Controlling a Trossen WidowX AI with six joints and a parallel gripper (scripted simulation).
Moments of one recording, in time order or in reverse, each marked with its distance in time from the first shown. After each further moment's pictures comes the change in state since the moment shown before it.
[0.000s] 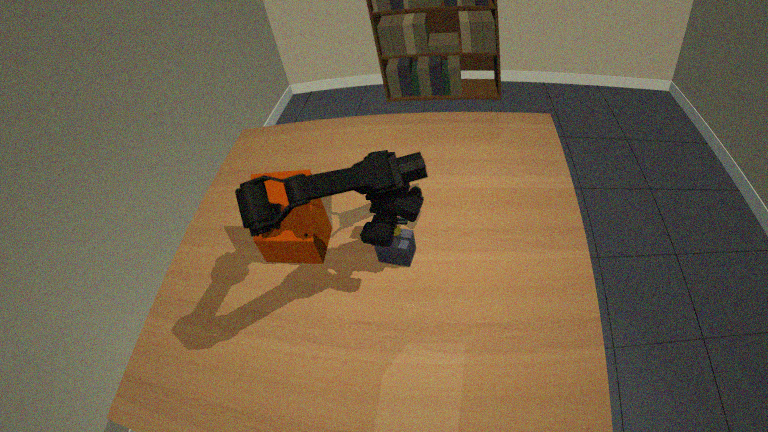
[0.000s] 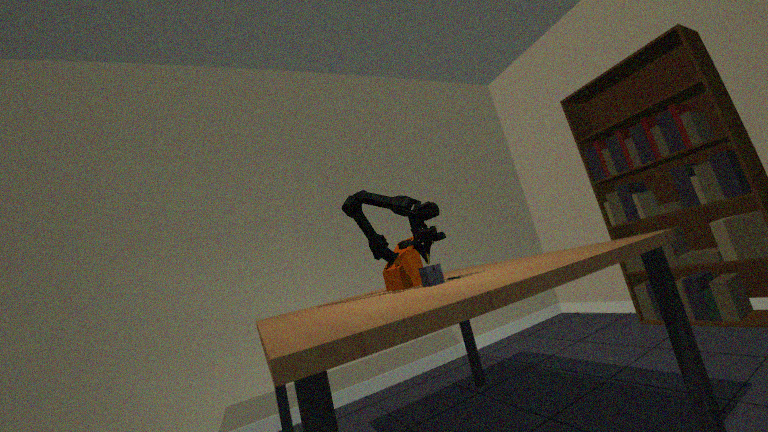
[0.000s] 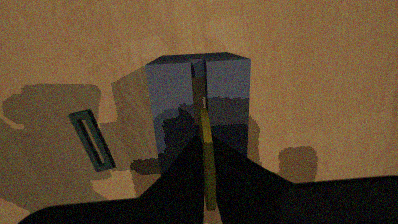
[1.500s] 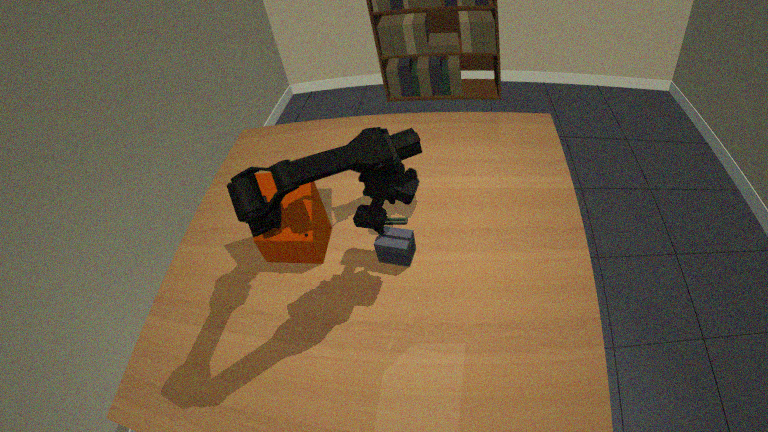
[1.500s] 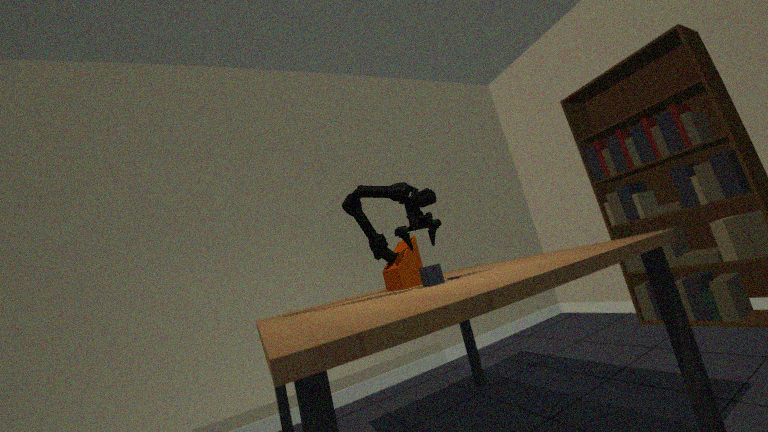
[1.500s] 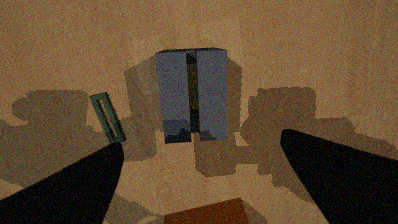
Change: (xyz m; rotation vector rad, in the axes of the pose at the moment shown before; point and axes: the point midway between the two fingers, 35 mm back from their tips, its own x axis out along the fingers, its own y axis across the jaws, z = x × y) arm -0.056 -0.001 -0.002 -0.010 -0.002 -0.007
